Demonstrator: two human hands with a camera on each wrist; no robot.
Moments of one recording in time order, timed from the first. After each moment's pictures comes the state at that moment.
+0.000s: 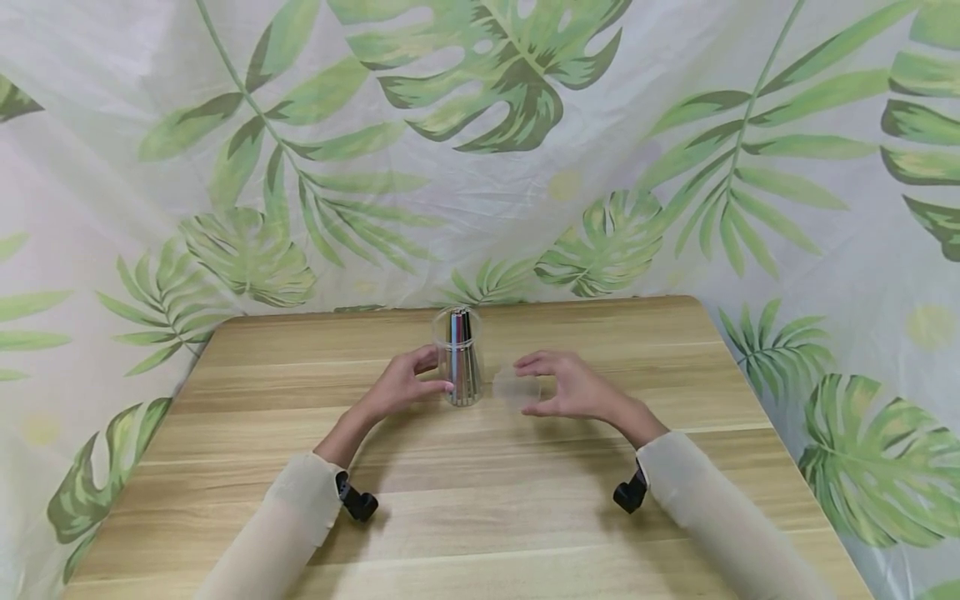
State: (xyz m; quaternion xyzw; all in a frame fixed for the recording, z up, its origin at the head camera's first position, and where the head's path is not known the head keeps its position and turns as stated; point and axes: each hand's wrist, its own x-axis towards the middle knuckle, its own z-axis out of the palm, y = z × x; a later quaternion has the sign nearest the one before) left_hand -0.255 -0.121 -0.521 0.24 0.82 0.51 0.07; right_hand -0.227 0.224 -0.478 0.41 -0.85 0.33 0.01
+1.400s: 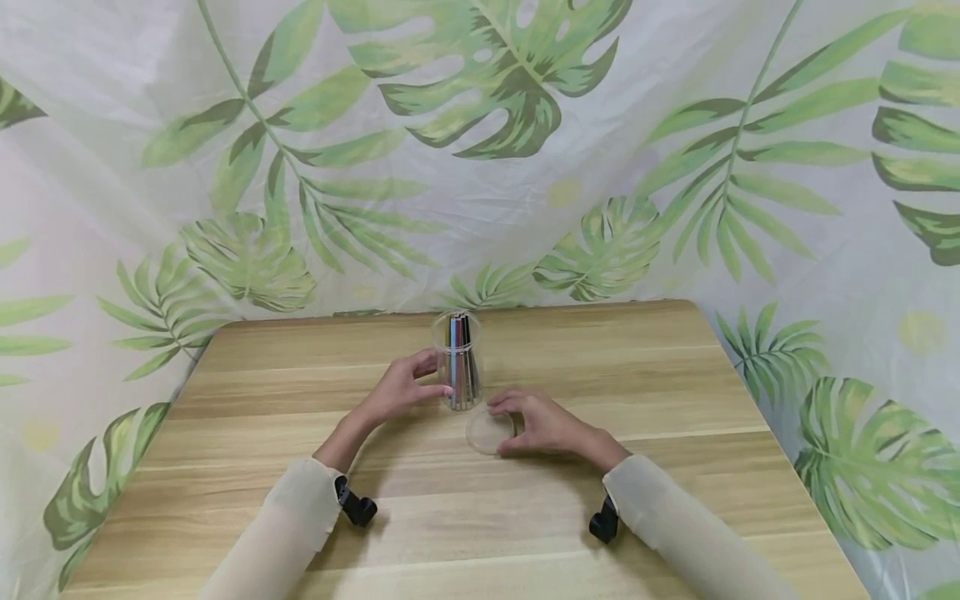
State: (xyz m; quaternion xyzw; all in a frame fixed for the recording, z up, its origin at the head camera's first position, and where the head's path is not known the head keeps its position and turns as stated) left_hand -0.253 -0.120 -0.521 0.24 0.82 0.51 0.06; right_hand -0.210 0.185 -0.532 0.41 -0.85 0.33 -0.05
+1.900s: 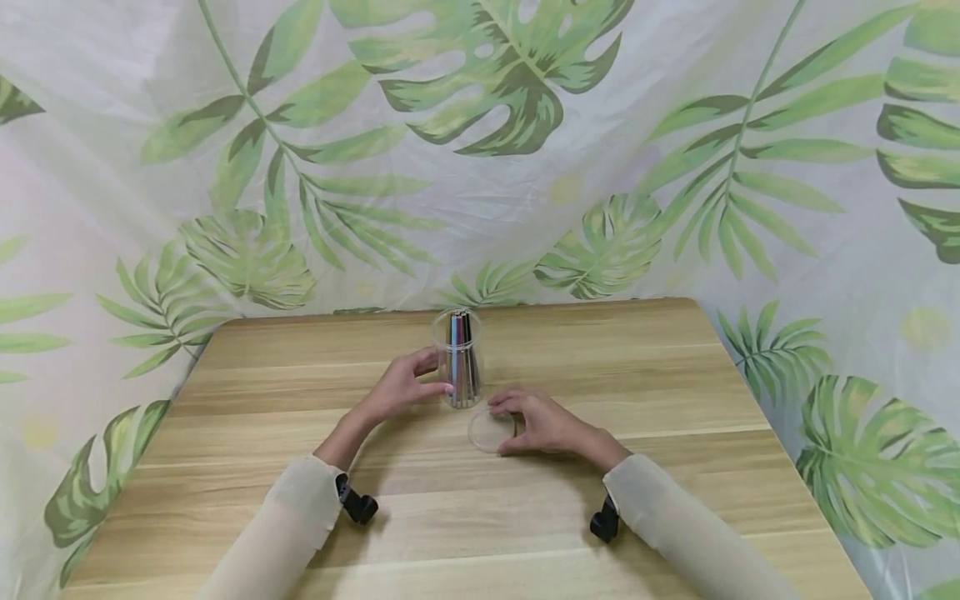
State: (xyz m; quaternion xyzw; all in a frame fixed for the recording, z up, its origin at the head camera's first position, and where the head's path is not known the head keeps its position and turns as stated) left_hand -0.255 -0.121 -0.522 0.24 0.82 0.51 0.06; right_hand -0.210 0.185 -0.537 0.42 -0.85 0.33 -0.04
